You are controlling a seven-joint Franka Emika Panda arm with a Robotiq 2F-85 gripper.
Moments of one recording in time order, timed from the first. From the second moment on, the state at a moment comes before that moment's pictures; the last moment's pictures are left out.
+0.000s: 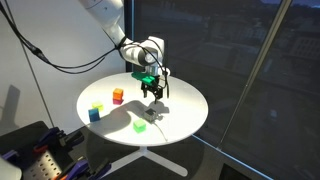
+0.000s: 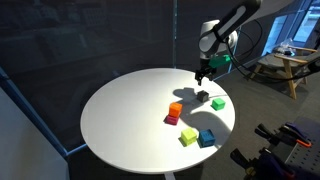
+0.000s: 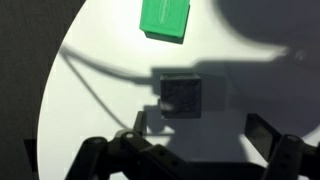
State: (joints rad) arm -0.06 0.58 -0.06 -1.83 -0.01 2.33 0.01
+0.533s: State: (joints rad) arm -0.05 0.62 -0.06 -1.84 -0.01 2.44 0.02
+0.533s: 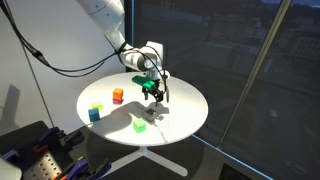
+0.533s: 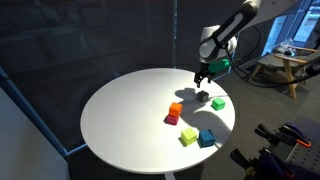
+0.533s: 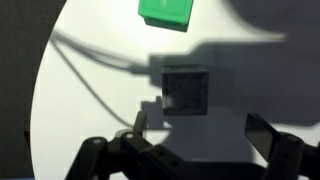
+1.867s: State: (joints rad) arm -0.05 0.71 -0.08 -1.83 -0.01 2.47 0.02
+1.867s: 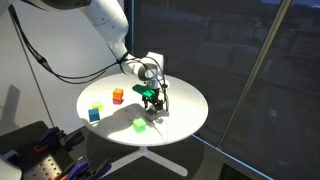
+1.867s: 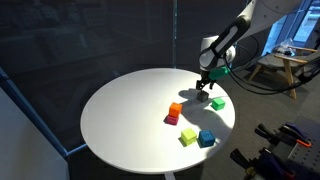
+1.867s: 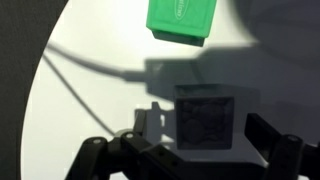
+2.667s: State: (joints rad) arm -0.05 0.76 -0.09 -1.79 -0.01 2.48 0.02
